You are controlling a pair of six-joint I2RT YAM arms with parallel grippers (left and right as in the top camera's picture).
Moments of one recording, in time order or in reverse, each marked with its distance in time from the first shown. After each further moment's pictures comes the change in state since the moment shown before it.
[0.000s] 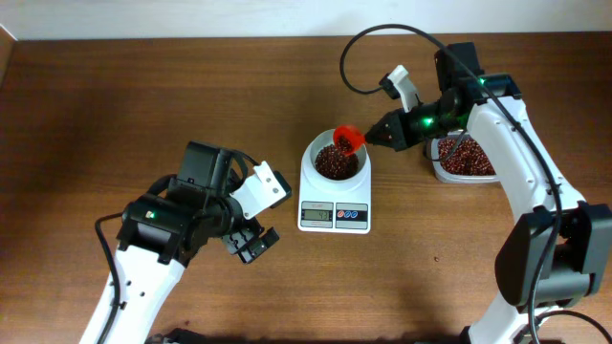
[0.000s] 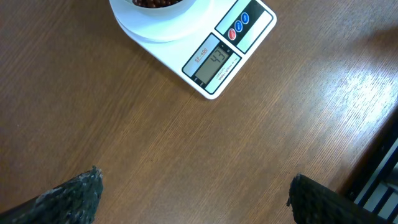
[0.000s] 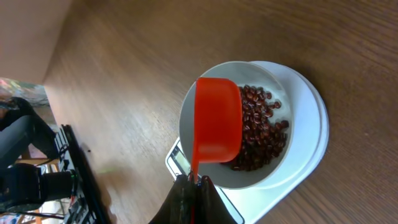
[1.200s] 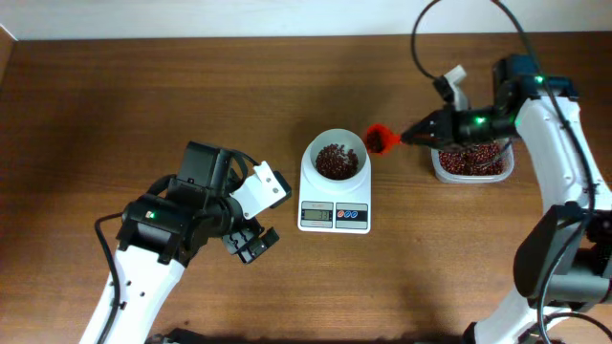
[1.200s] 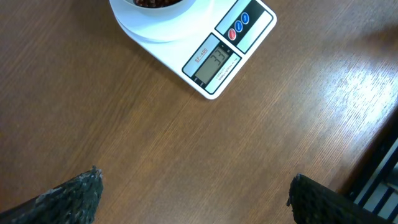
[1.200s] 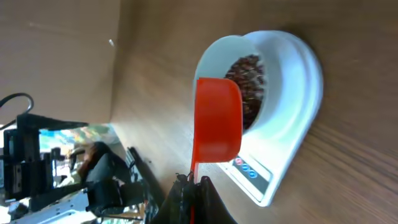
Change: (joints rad) left arm 0.000 0.000 0.000 0.000 0.000 0.000; right arm -0.202 0.000 0.000 -0.209 -0.184 0.060
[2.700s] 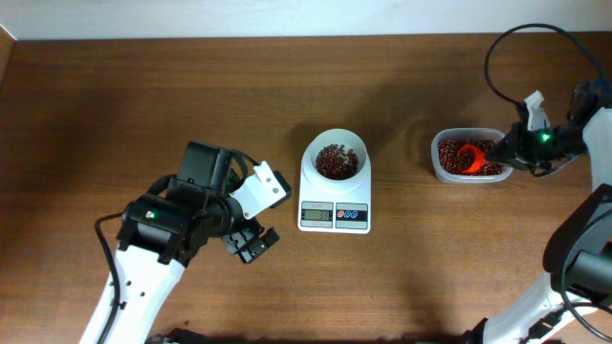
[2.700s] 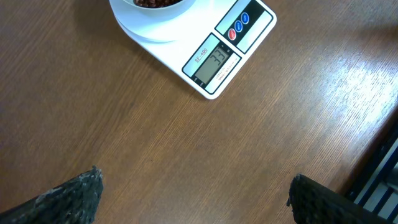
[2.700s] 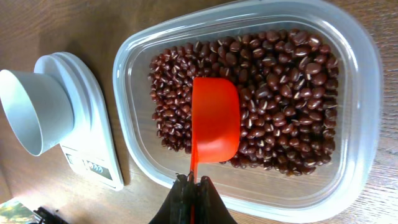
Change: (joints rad) left arm 0.000 0.000 0.000 0.000 0.000 0.000; right arm -0.347 0.100 0.000 0.010 0.422 -0.020
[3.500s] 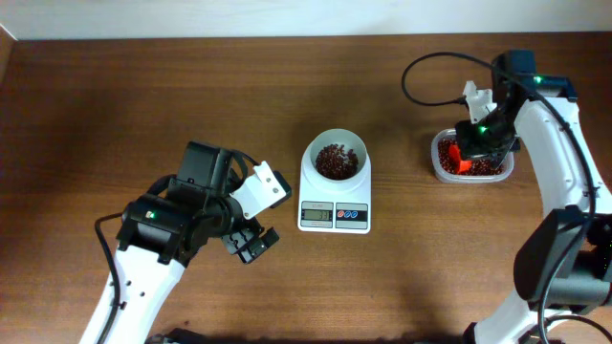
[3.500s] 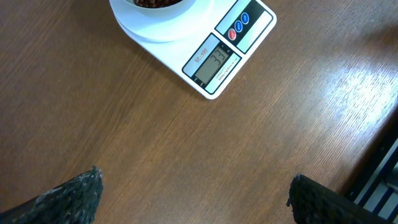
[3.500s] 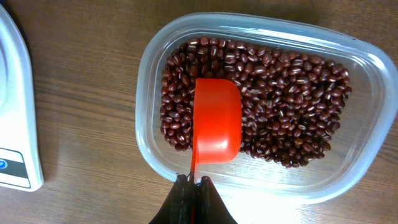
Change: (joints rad) left arm 0.000 0.000 0.000 0.000 0.000 0.000; right arm 0.340 -0.110 -0.002 0.026 0.491 0.036
